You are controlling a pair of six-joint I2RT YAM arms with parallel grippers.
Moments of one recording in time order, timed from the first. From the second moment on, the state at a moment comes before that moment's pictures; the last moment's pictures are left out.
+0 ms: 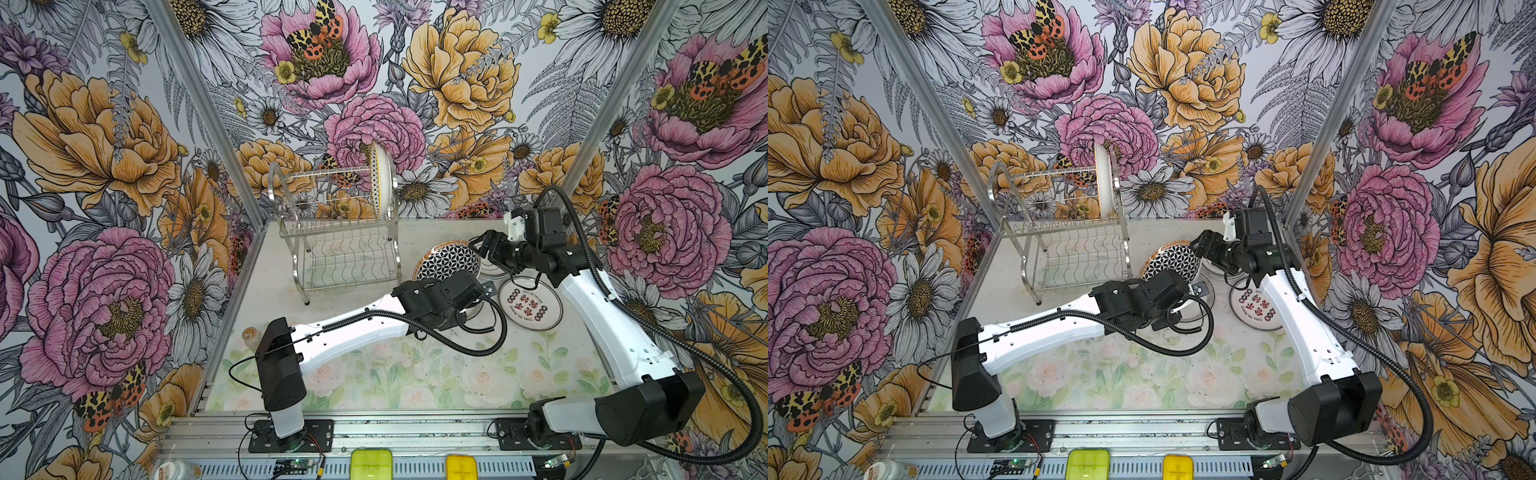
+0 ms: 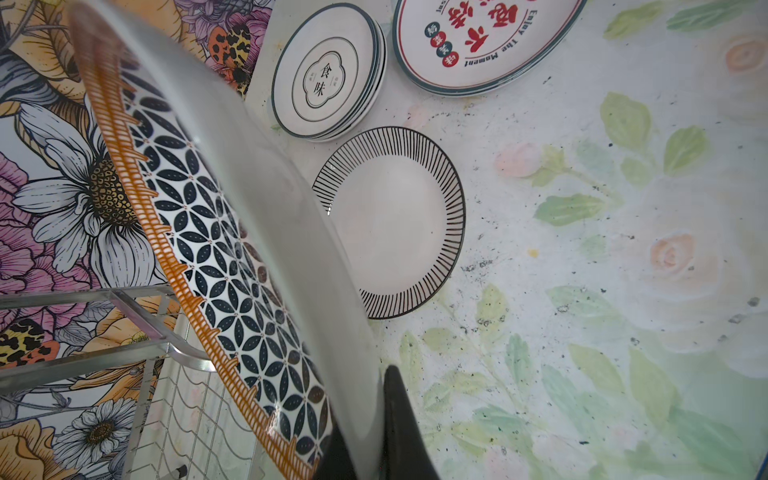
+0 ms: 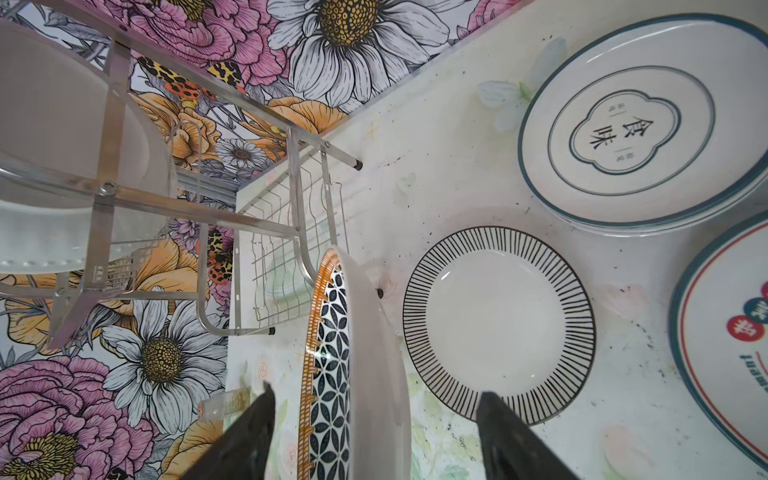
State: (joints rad) left arm -1.15 1.77 1.68 -0.79 -0.43 0.32; right arm 0.20 1.37 1.43 -0.82 -0.36 0.60
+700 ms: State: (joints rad) left arm -1.15 1.84 1.73 -0.80 -0.48 0.37; right arm 0.26 1.45 1.36 -0.89 -0.34 0.53
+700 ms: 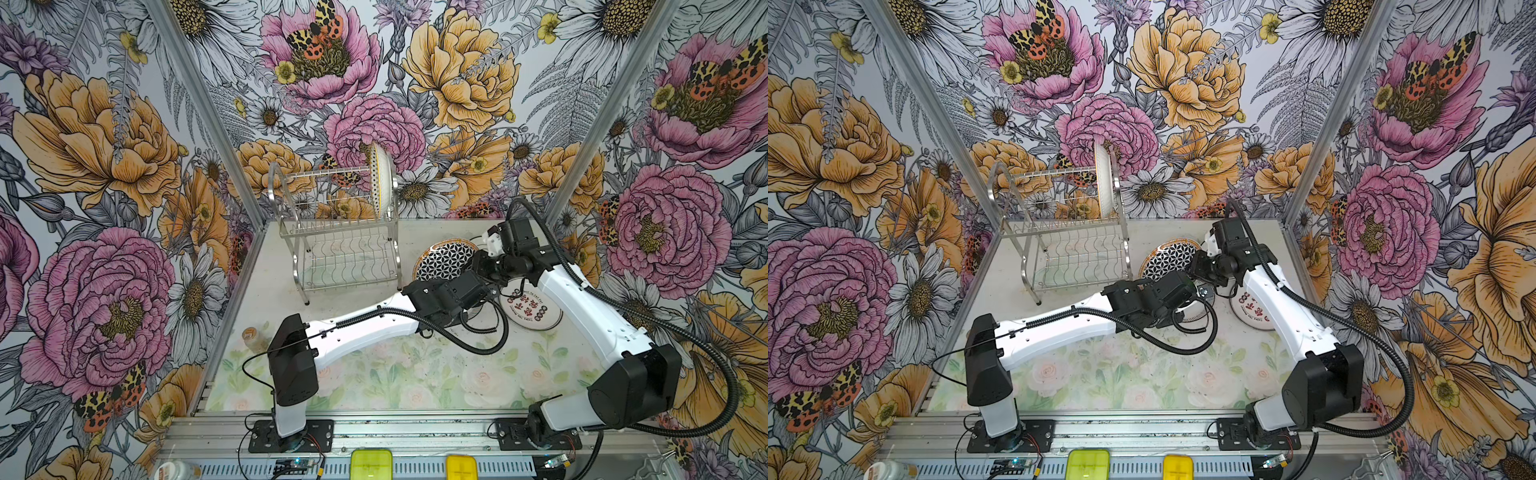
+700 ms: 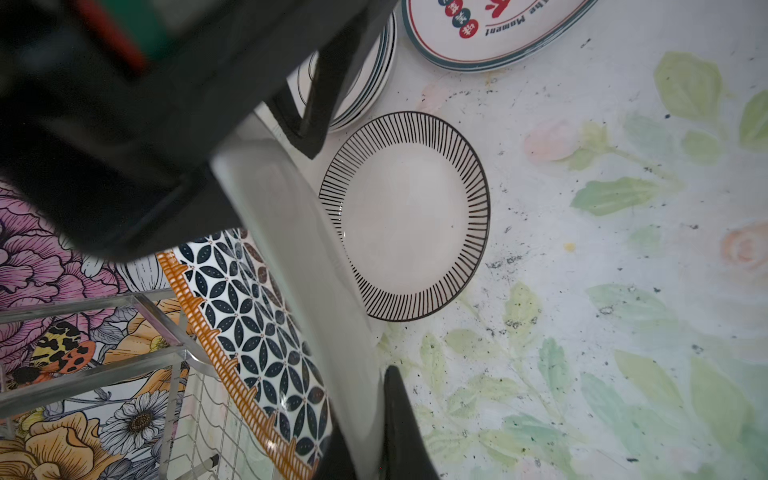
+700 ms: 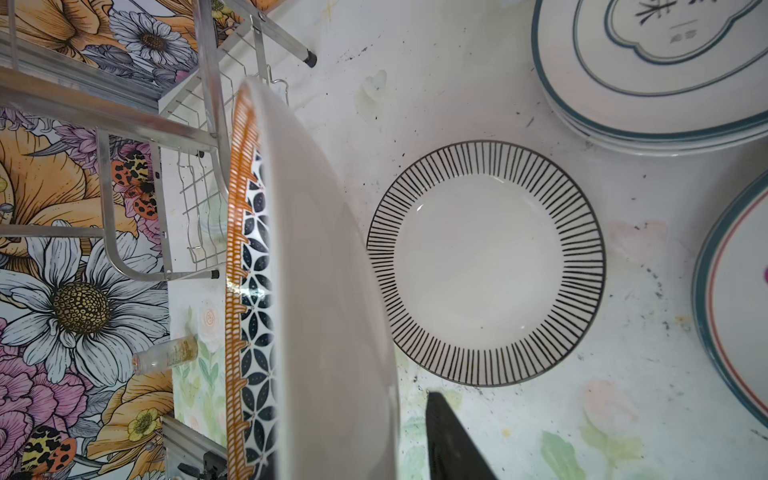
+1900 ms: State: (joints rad) left arm -1.16 1.89 1.78 -0.75 -0.53 0.36; right arm 0.24 1.42 1.32 -0.85 -0.31 0.62
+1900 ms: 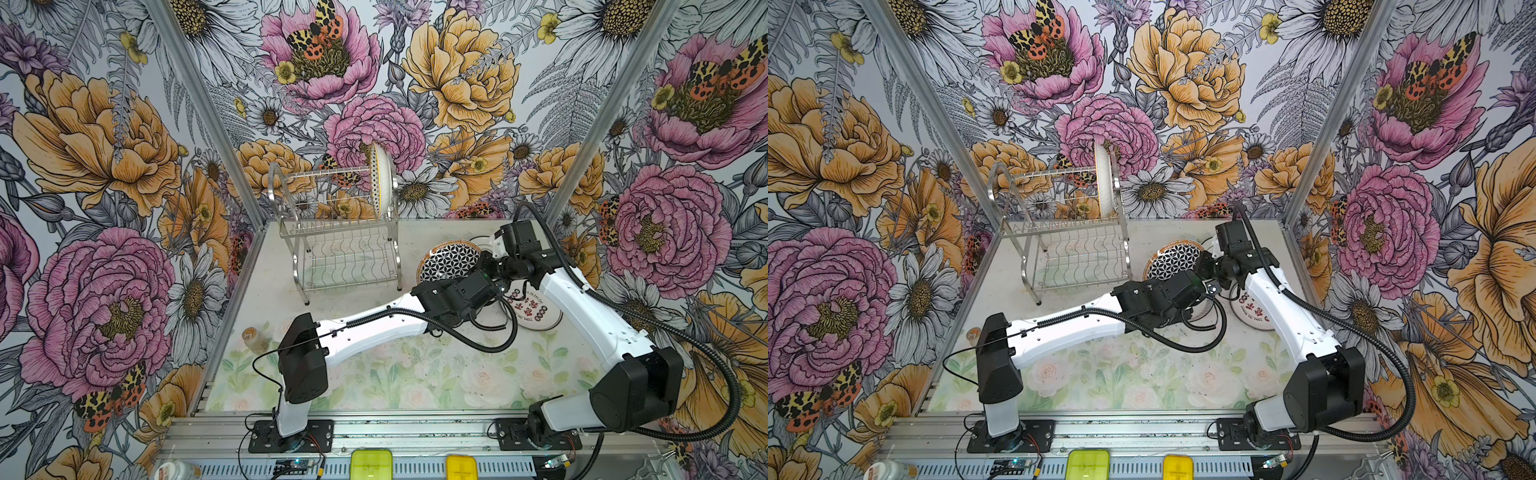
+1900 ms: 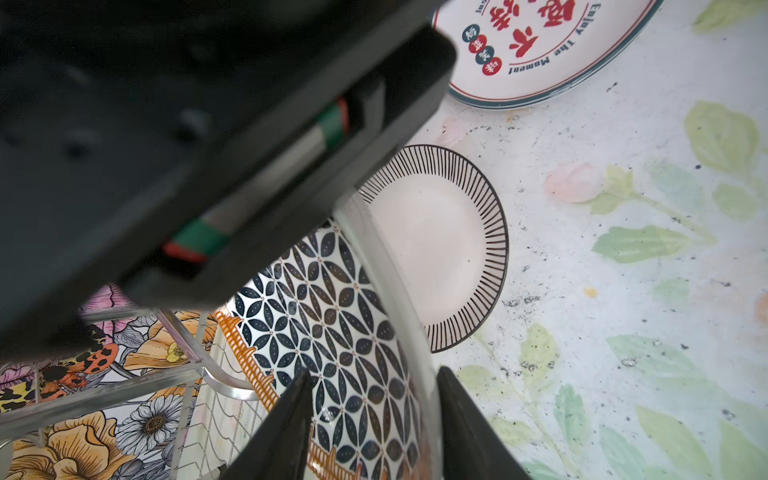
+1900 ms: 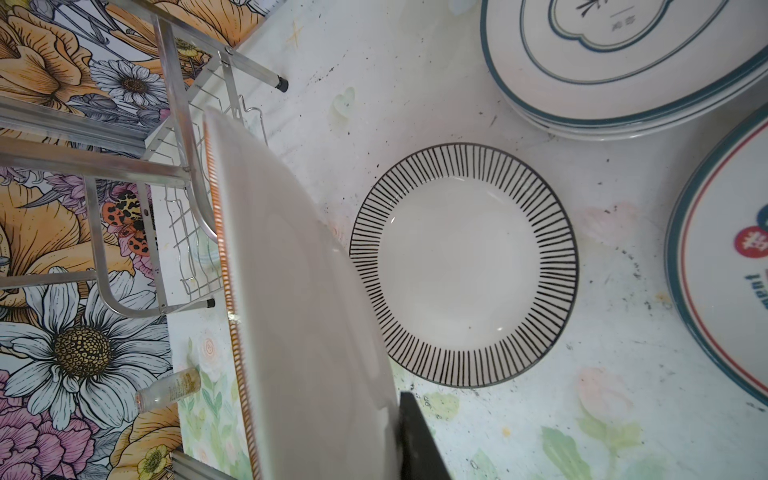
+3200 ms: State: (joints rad) left arm -0.86 1.49 1.44 -0.64 -0.37 0.01; right arm 0.08 1.49 1.01 -0.50 -0.42 0.79
